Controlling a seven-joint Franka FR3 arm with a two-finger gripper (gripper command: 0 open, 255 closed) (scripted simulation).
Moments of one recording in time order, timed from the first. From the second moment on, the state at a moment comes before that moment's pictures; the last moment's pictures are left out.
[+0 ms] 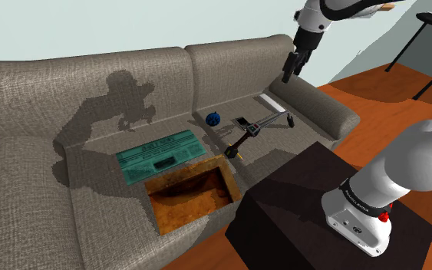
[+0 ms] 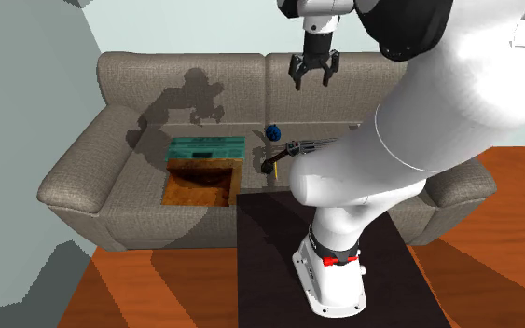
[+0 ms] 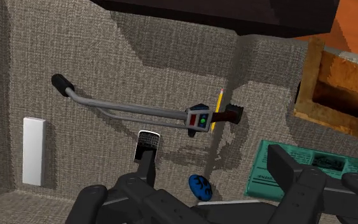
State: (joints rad) arm 0.01 -0.46 -0.03 -2.42 -0.03 1.95 -0.19
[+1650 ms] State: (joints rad) arm 0.05 0.50 -0.02 -1.90 0.01 2.35 -0.50
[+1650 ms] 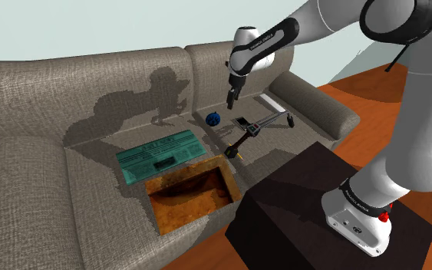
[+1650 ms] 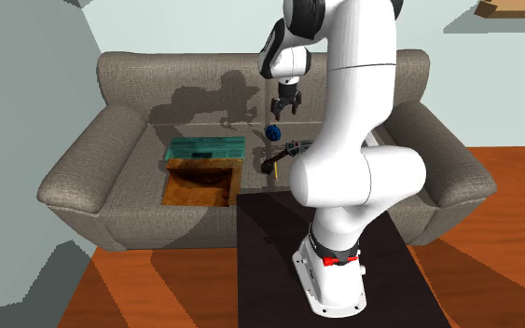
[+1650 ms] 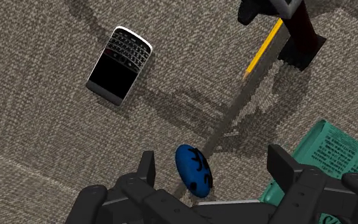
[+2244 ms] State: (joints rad) arm 0.06 0.86 0.01 -1.53 -0.01 2.32 -0.56
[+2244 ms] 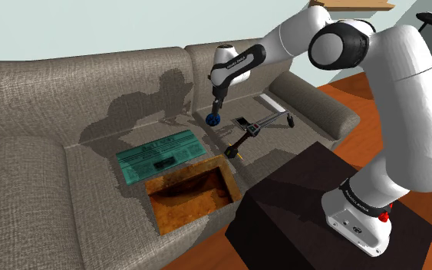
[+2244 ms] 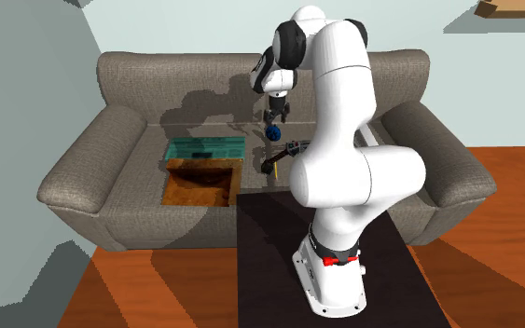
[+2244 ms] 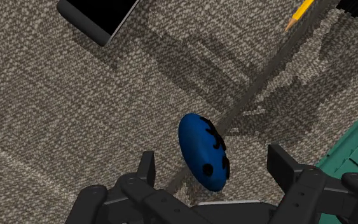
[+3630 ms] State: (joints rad) arm 0.06 0.95 0.01 -1.48 -0.01 2.37 -0.56
